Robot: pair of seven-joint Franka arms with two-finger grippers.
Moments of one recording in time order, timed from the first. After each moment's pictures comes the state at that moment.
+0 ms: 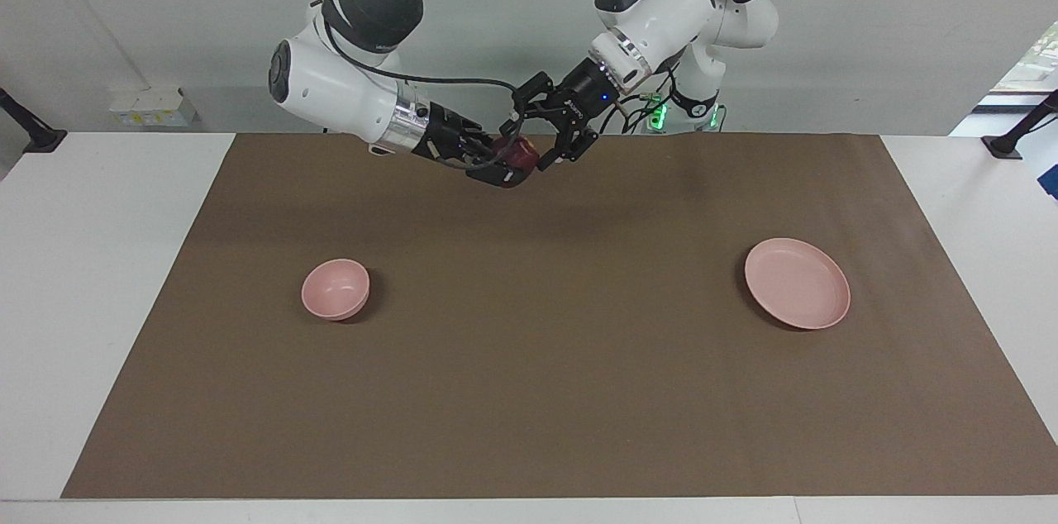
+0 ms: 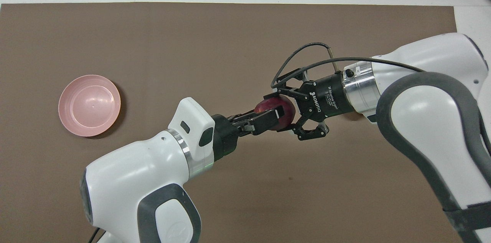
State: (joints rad) left arm -0.31 -0.10 -0.45 -2.08 -1.16 2.75 0.03; right arm 0.37 0.08 -0.13 -1.81 0.93 1.80 1.09
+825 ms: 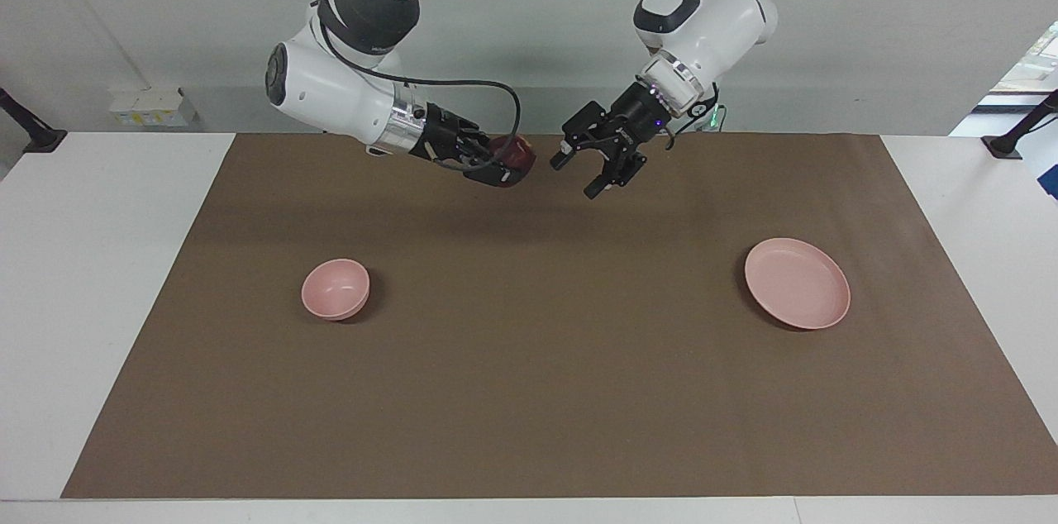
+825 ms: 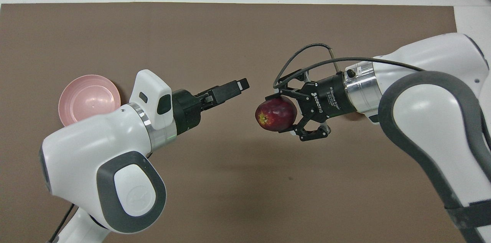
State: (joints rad) left arm -0.14 -0.09 -0.44 -2.08 -1.12 2.67 0.03; right arm 0.35 0.08 -0.14 -1.81 0.93 1.75 1.08
